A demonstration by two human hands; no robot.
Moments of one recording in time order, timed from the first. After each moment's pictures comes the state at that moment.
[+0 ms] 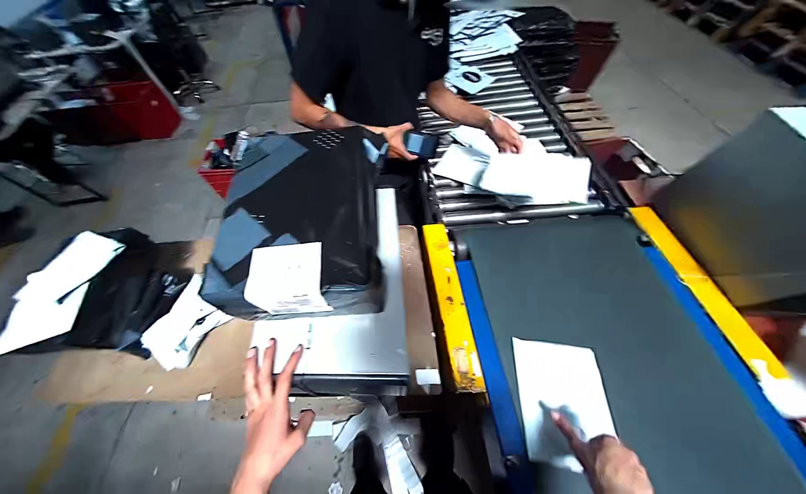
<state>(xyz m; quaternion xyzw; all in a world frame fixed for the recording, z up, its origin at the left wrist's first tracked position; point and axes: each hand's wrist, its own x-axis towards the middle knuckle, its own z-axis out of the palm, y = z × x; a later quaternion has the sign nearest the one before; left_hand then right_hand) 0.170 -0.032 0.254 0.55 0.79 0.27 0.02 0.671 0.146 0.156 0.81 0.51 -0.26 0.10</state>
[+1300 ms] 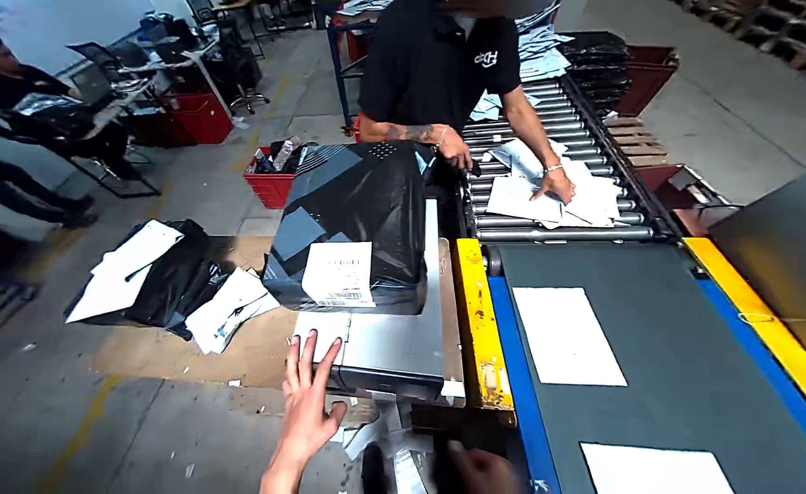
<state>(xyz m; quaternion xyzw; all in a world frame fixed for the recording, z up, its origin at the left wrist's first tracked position) 0.165 -0.040 0.254 0.53 0.80 0.26 0.06 0.513 0.044 0.159 0.62 0.62 -0.49 -0.03</state>
